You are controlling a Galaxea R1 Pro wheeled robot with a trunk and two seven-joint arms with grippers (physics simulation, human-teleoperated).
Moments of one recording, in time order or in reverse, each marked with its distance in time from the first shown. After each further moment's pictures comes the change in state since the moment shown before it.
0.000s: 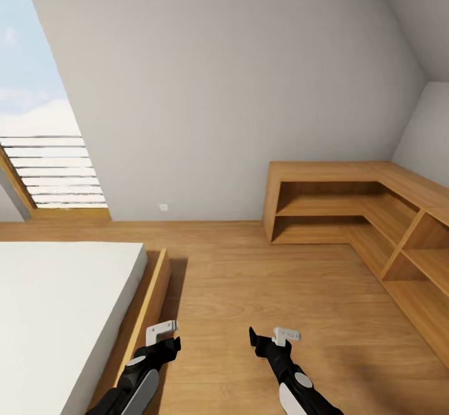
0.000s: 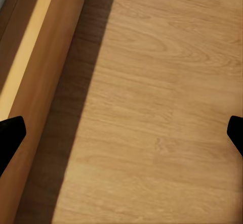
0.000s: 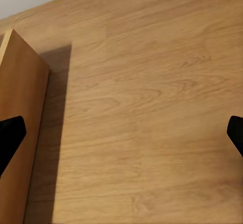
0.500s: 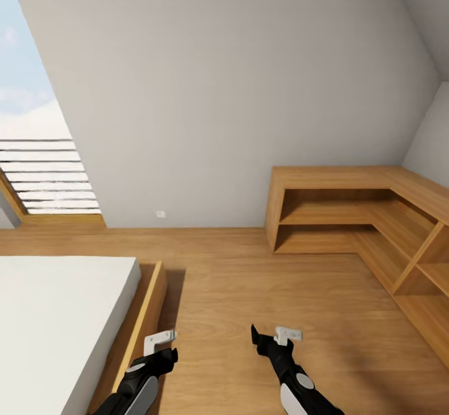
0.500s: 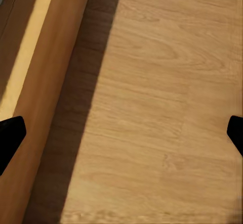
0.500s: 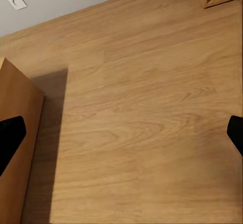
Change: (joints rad) left arm 0.000 -0.001 -0.001 0.079 -0.001 0.000 -0.002; right arm 0.000 -0.005 -0.001 0.005 0.000 -0.044 -0.001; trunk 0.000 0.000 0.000
